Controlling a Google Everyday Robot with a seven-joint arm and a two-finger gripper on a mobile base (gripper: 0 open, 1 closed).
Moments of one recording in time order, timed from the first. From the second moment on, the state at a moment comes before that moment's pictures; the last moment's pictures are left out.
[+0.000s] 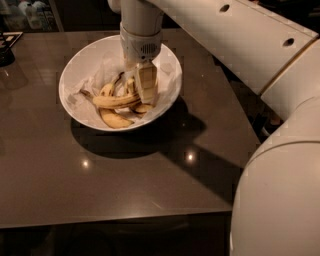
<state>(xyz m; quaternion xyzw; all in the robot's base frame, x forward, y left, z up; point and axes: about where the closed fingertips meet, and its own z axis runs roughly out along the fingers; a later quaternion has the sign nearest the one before) 0.613 0.043 0.906 -0.84 0.54 -0.03 0.10</state>
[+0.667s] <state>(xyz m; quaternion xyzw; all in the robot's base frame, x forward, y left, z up) 0.612 0.052 0.886 -0.84 0.54 0.00 0.09</state>
